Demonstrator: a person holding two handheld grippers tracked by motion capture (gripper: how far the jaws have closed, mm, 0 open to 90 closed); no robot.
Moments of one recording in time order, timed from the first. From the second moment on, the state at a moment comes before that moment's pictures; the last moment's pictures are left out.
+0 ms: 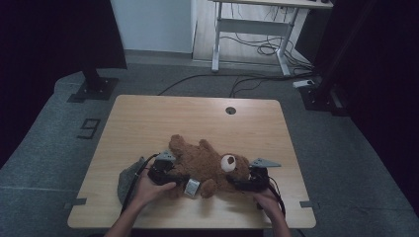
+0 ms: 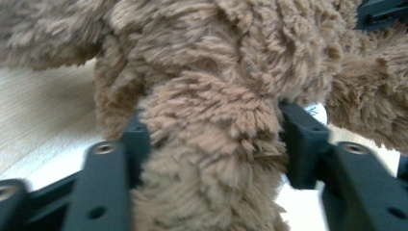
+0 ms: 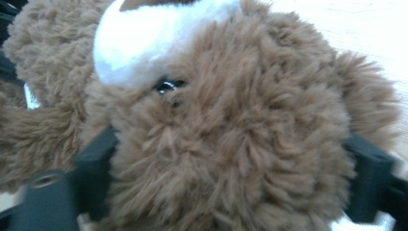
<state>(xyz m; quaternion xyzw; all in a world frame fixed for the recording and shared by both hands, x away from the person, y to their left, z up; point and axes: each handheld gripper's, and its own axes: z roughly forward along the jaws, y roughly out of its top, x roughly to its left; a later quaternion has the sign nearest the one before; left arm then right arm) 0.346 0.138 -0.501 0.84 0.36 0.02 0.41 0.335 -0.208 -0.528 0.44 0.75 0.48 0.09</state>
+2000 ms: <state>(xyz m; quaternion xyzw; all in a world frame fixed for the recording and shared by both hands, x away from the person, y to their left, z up) 0.301 0.194 -0.476 0.78 0.39 0.13 0.47 0.306 -0.246 -0.526 0.42 0.70 0.53 0.21</state>
